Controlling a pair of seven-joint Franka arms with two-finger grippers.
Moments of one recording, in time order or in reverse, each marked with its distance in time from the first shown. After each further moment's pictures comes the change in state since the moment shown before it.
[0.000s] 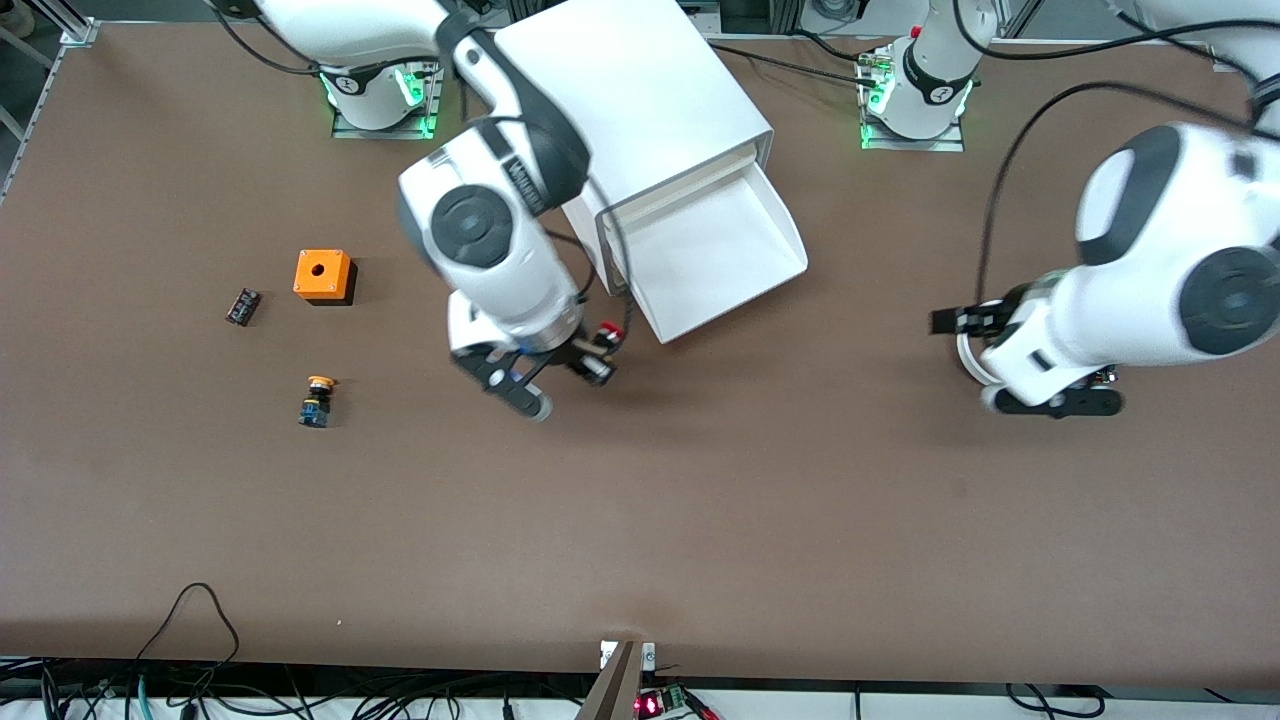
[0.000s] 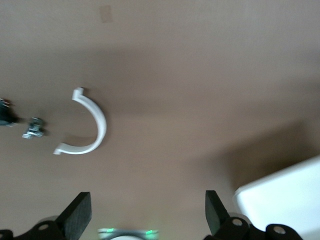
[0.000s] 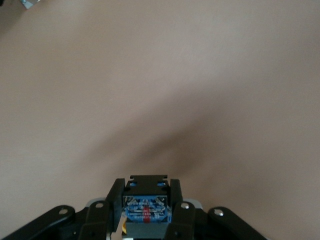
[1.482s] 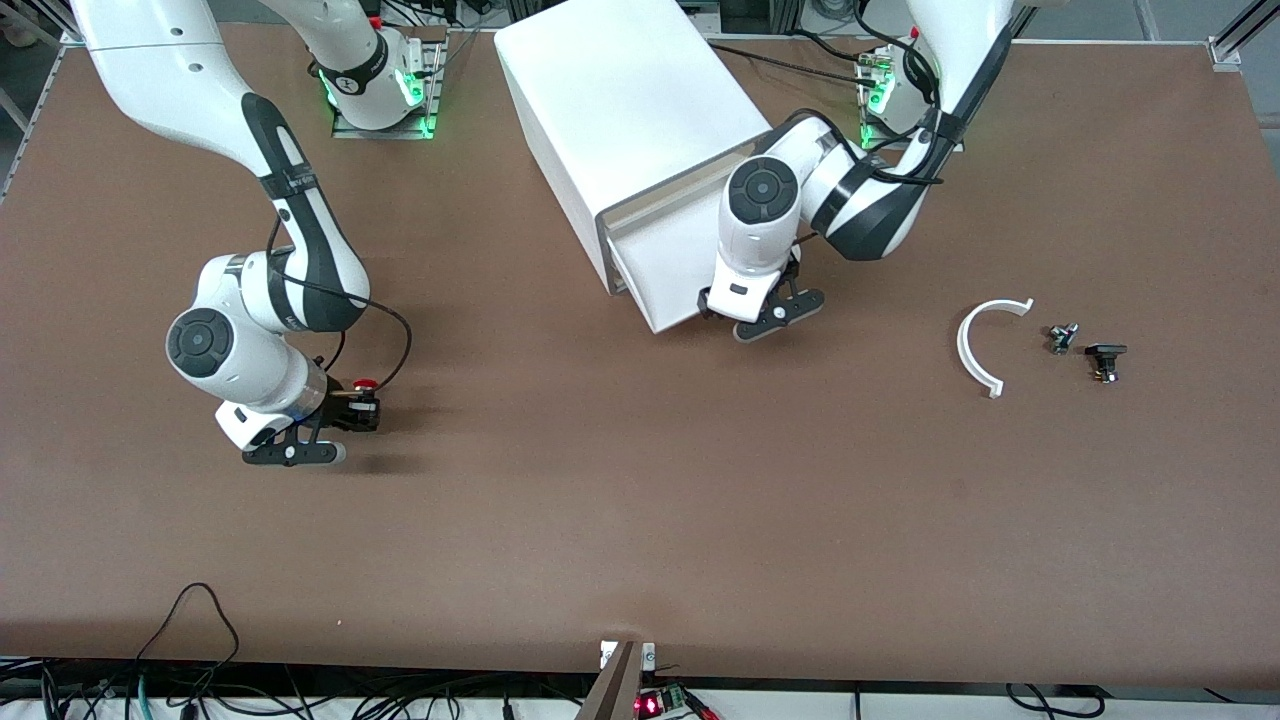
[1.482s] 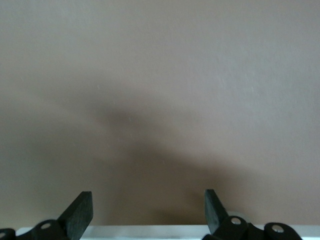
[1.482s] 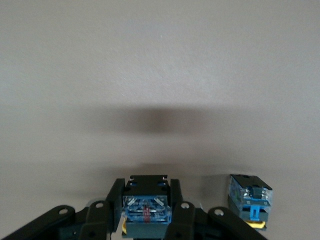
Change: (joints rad) left arm -0.326 -0.057 -0.101 -0.579 0.103 0.692 -0.854; right arm -0.349 -0.127 -0.111 -0.708 0.000 0.562 -1.039
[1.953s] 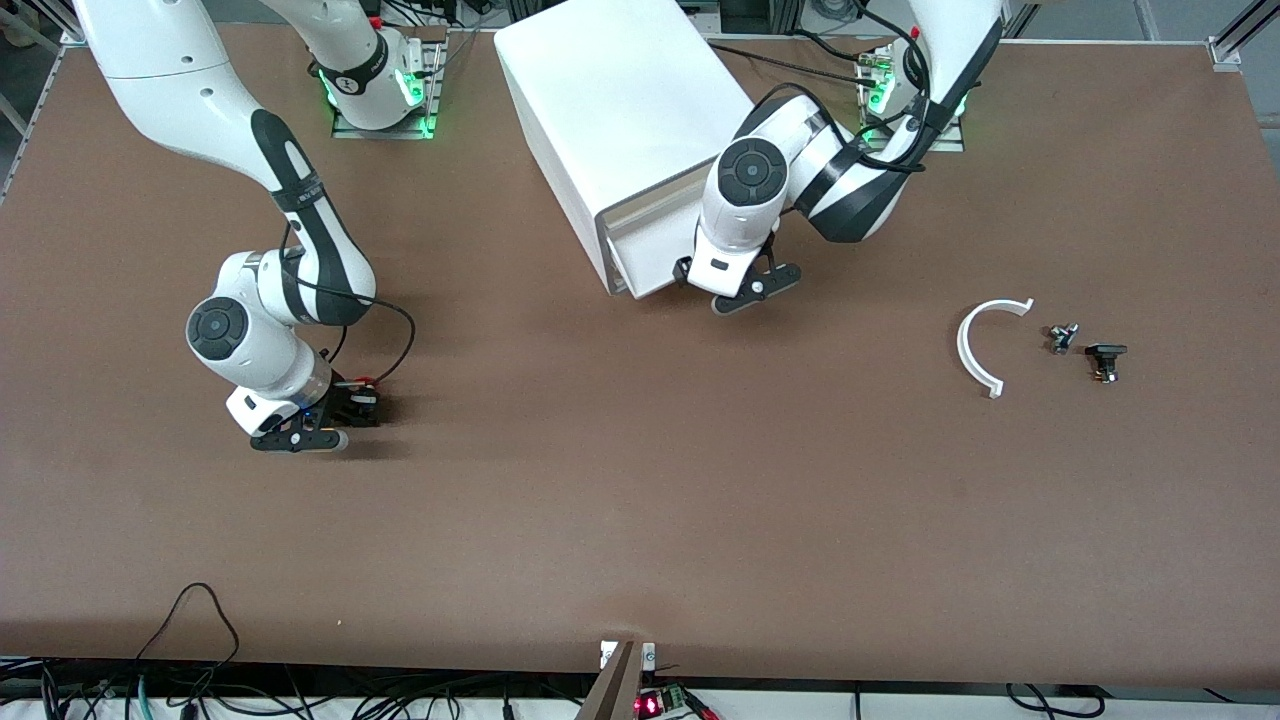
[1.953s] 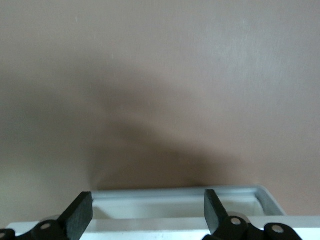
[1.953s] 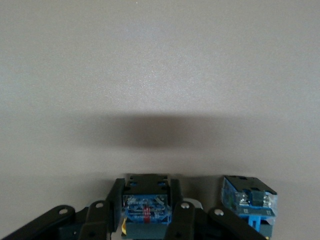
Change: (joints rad) left arm 0.104 -0.011 -0.168 -0.031 -0.114 -0.023 -0.003; right arm -0.020 0.015 -0.001 -0.098 0.000 0.145 -0.028
